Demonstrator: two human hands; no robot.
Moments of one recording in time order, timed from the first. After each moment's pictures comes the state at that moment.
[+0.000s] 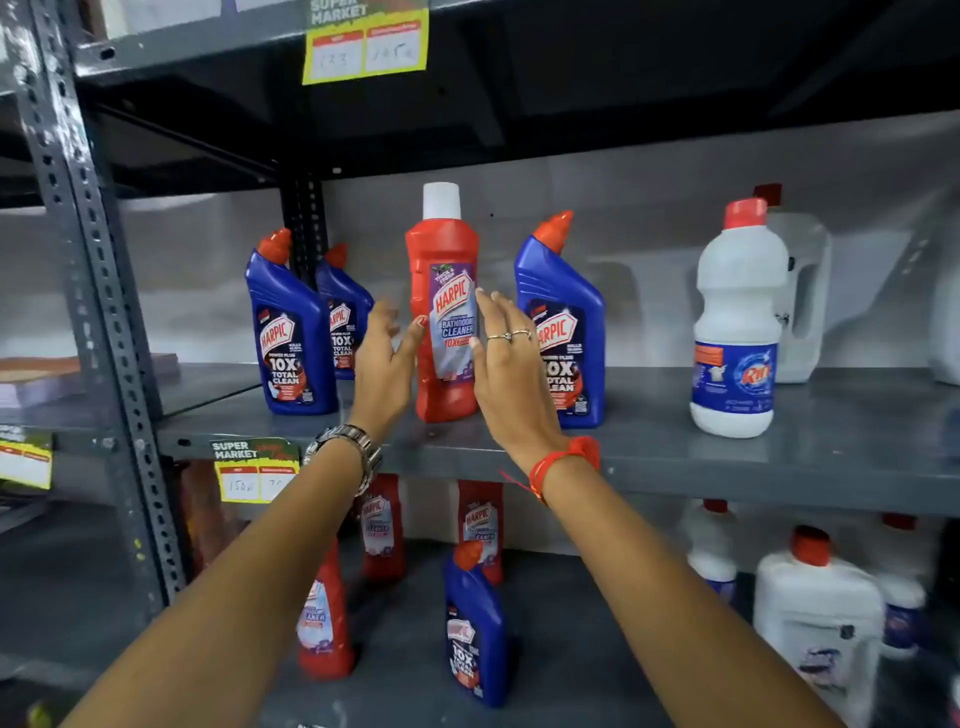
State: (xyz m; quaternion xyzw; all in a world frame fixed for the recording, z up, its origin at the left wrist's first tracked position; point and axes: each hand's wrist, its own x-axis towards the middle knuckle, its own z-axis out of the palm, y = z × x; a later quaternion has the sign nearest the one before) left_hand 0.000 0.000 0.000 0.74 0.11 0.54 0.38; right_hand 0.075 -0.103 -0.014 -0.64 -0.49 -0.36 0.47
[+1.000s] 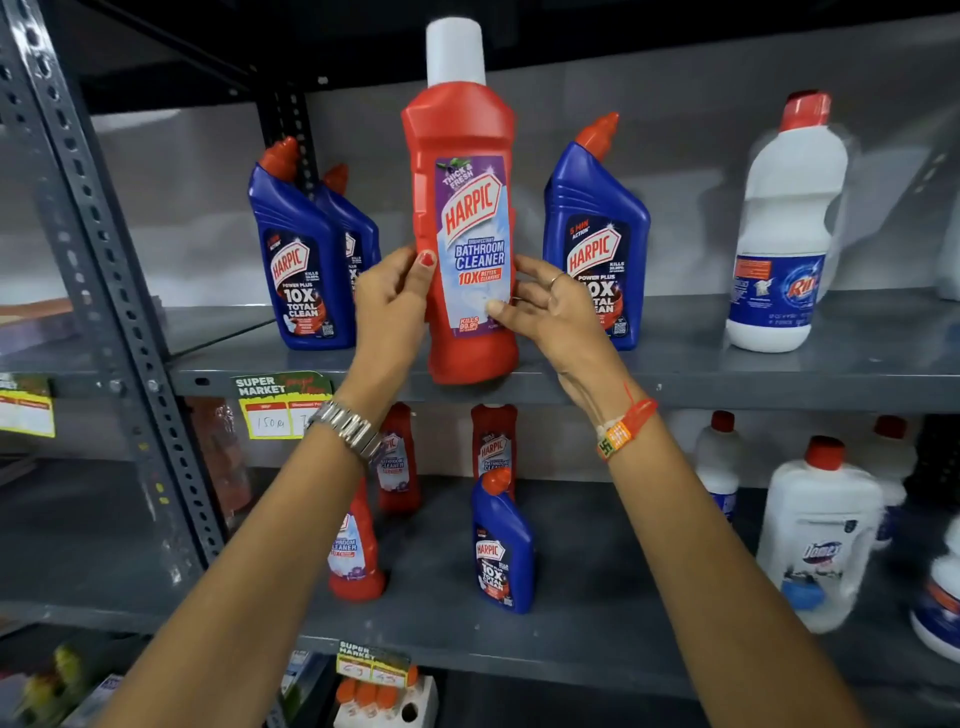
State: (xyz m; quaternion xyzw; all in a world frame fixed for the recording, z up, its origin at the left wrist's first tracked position) left_hand -0.048 -0.010 -0.008 0.72 0.03 0.52 0.46; right_hand 0.049 -0.117 -0.023 -0.54 -0.45 0.06 0.71
